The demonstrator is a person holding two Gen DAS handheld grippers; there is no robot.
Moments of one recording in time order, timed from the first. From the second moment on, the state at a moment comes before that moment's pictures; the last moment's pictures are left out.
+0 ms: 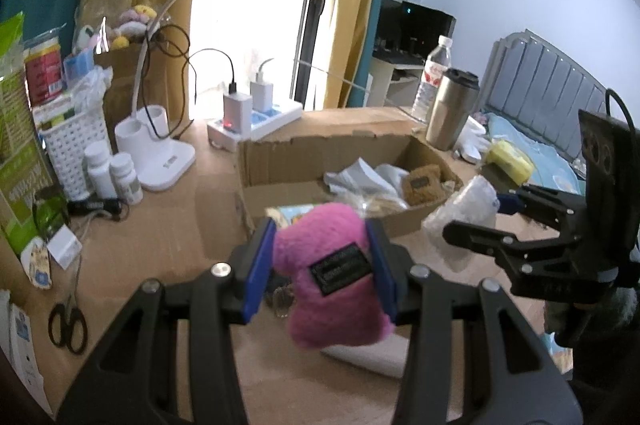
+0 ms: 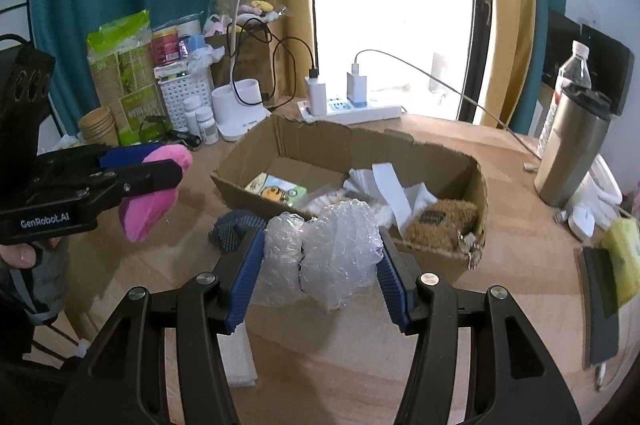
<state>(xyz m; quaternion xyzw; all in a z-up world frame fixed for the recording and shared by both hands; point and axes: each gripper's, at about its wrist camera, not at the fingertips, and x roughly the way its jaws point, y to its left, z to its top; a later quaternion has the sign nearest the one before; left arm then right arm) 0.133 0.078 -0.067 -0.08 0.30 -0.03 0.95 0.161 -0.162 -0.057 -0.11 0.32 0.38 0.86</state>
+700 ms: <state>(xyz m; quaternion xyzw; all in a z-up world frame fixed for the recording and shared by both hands) 0.179 0.094 -0.057 -0.07 0.30 -0.04 0.95 0.196 -0.135 -0.051 -0.10 0.31 0.39 0.86</state>
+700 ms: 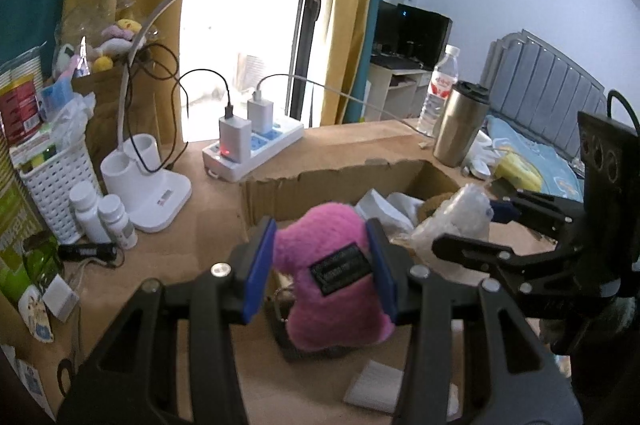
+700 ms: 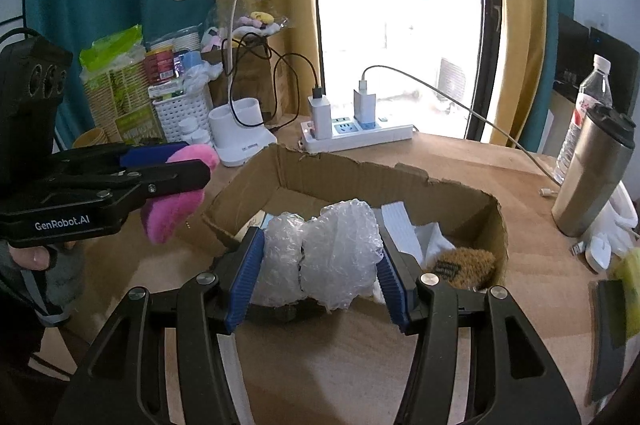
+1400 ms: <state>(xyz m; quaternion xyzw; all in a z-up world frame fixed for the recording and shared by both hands) 0.231 0.113 -0.068 -0.07 0.30 -0.06 0.95 0.238 -0.103 -0.055 -0.10 0.31 0.40 0.86</state>
